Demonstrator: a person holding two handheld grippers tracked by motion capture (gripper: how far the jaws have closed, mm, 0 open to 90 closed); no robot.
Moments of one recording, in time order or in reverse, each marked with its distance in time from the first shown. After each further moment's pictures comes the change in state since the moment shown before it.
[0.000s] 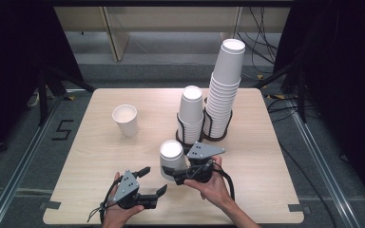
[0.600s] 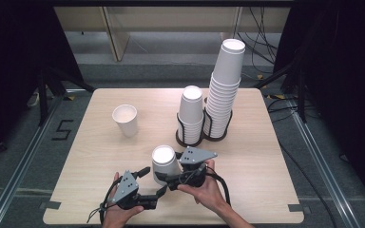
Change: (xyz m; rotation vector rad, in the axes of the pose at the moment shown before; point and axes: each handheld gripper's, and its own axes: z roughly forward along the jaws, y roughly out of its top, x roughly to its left) left arm -0.001 0.000 -0.002 -0.012 -0.006 0.004; right arm 0.017 -0.002 0.013 0.012 0.055 0.000
